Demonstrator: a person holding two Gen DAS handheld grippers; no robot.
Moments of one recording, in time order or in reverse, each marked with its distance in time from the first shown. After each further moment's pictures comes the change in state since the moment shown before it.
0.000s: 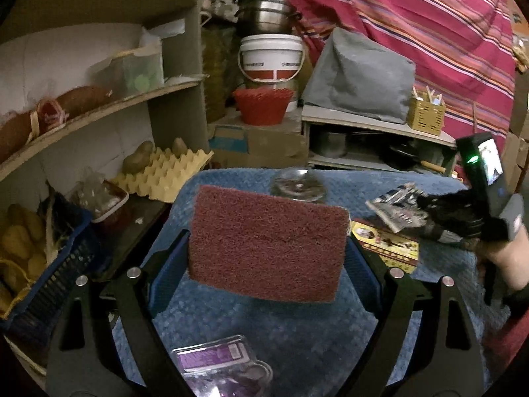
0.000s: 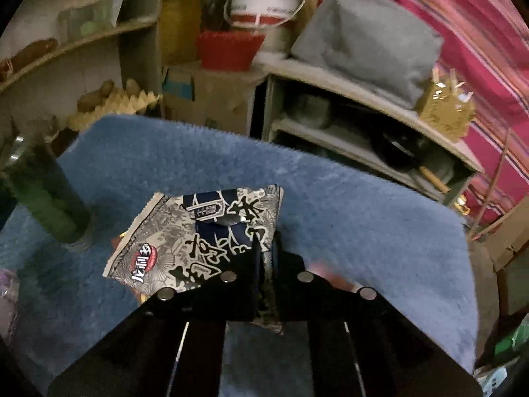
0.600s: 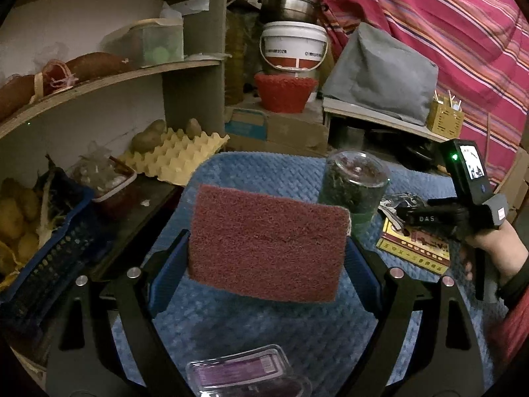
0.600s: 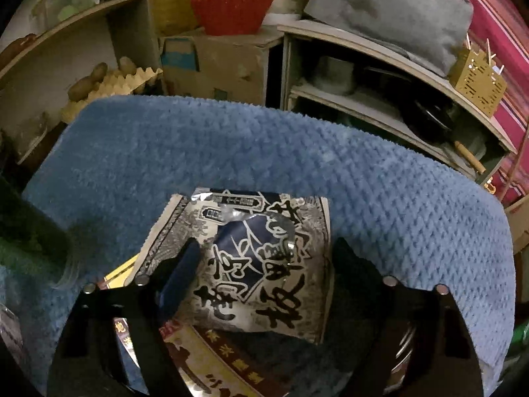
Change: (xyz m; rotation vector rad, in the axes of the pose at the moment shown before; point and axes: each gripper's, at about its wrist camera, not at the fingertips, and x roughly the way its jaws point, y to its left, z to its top) left arm 0.042 0.045 -0.015 -0.093 0.044 0.018; right arm 0.096 0.031 0.021 0.034 0.172 0.071
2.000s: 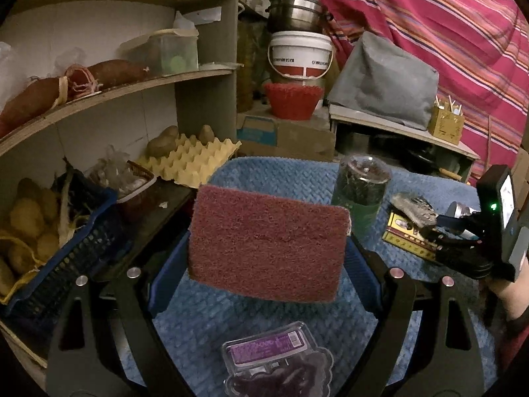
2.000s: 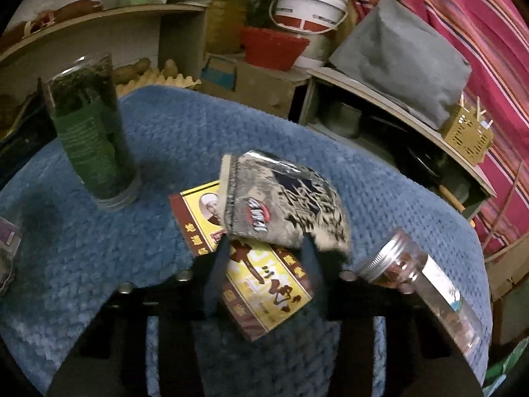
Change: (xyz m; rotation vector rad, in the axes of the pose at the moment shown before) left arm -0.035 0.021 -0.007 0.004 -0.026 0.029; right arm -0.072 0.040 -0.067 -0.195 -0.176 -0.035
